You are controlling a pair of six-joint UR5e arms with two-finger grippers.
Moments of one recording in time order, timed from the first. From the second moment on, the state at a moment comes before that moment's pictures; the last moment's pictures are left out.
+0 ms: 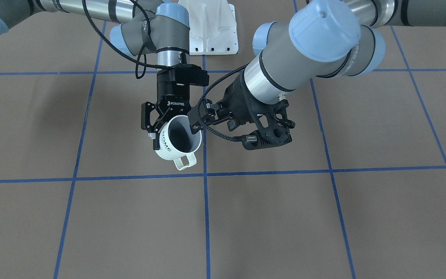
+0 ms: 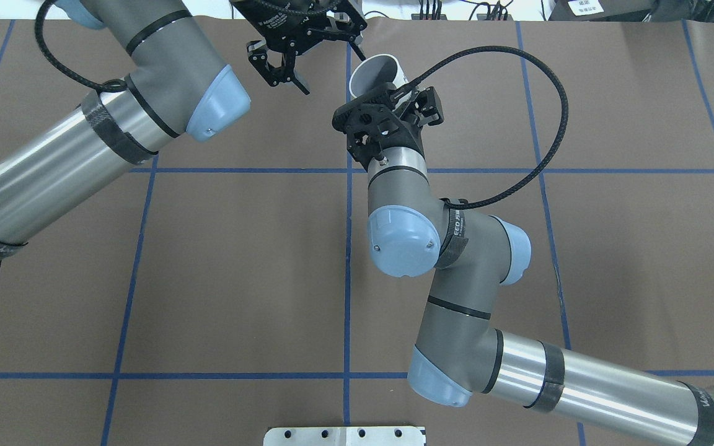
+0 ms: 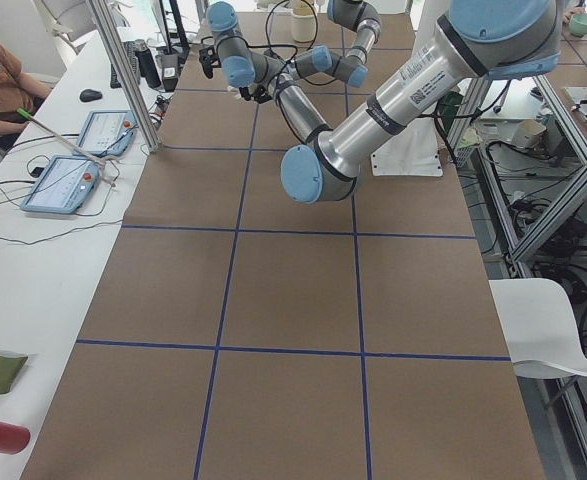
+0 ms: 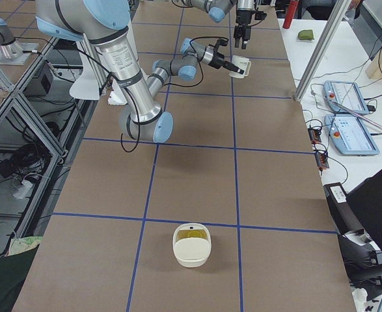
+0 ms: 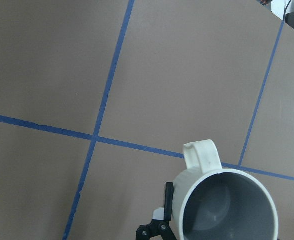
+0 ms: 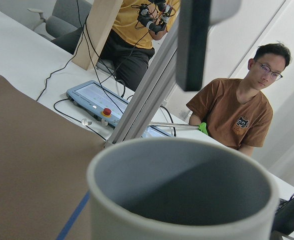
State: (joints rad) left arm -0.91 -2.54 -1.37 -1.94 -2.42 -1.49; right arm 0.42 -0.89 1.62 -1.20 0.75 0.63
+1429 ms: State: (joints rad) left arm -0.85 -2.57 -1.30 -2.00 -2.41 -1.49; right arm 0.42 -0.89 1.62 -1.19 0.75 0.63
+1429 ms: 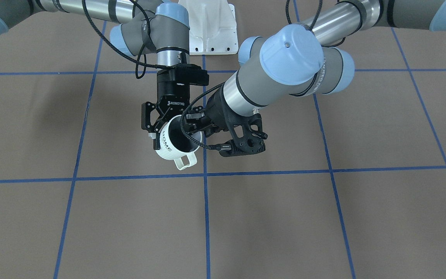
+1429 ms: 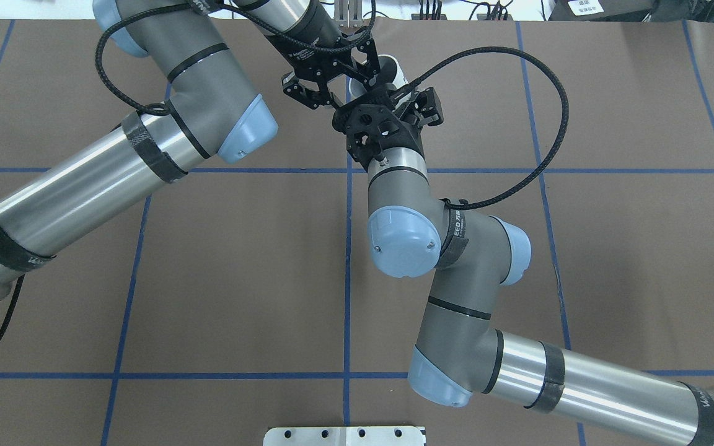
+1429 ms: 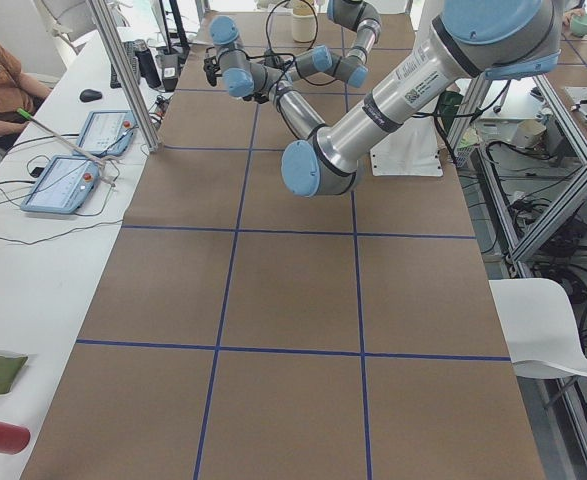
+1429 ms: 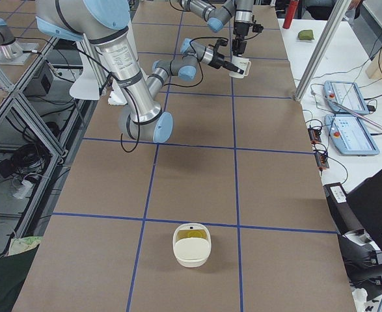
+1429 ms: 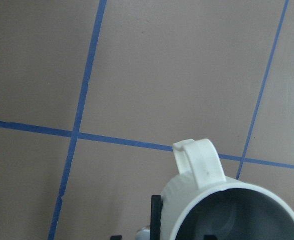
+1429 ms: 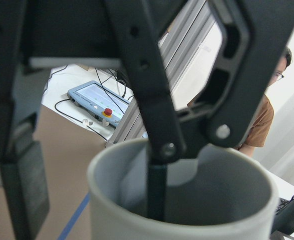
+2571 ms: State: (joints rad) left arm -0.85 -2.57 -1.29 -2.00 -2.41 -1.48; right arm 0.42 -0.89 1.62 -1.19 0.75 0.63
